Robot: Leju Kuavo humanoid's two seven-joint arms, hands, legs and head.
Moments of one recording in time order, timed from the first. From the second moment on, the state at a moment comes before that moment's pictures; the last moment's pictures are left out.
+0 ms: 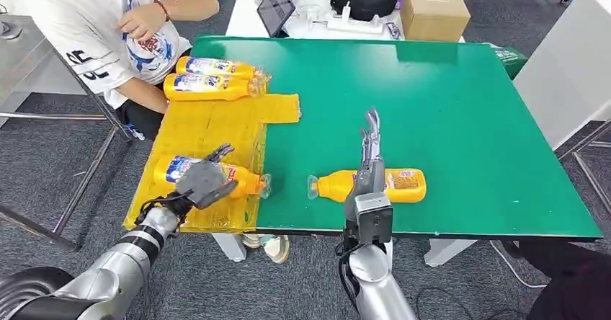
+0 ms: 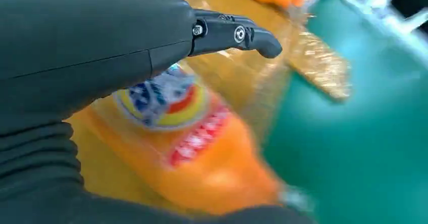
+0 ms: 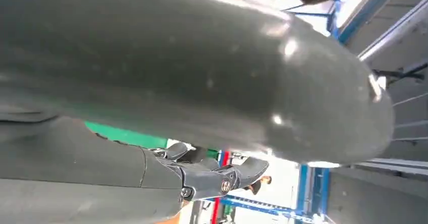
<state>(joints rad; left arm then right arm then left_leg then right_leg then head) -0.63 -0.07 -0.05 -0.43 -0.62 -0.04 -0.57 -0.16 0.23 0.37 -1.40 0.18 -0.45 -0.68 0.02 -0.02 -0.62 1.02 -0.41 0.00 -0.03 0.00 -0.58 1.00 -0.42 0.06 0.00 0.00</state>
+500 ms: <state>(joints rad) -0.39 -0.17 0.13 -1.03 -0.19 0.38 -0.70 -0.19 0.15 0.38 -1.22 0.47 -0.36 -0.48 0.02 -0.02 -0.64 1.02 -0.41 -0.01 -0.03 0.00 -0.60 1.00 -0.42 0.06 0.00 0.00</state>
